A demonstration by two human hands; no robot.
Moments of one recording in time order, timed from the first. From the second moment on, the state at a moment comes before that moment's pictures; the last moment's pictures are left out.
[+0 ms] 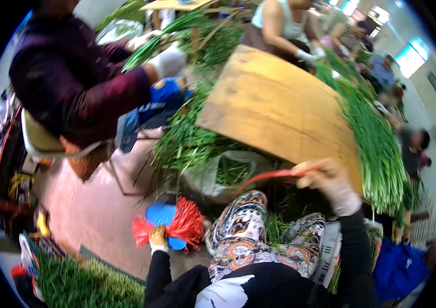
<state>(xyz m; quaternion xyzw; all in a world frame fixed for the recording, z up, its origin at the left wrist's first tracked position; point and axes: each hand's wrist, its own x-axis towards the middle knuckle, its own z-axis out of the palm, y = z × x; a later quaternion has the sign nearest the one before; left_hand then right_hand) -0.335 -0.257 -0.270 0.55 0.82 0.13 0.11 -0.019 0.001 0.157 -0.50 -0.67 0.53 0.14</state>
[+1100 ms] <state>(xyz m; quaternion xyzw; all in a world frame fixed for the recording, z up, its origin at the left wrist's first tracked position) -0.100 -0.008 0.116 0.83 0.35 0.41 0.14 0.242 0.034 0.101 -0.68 -0.62 0.12 0.36</state>
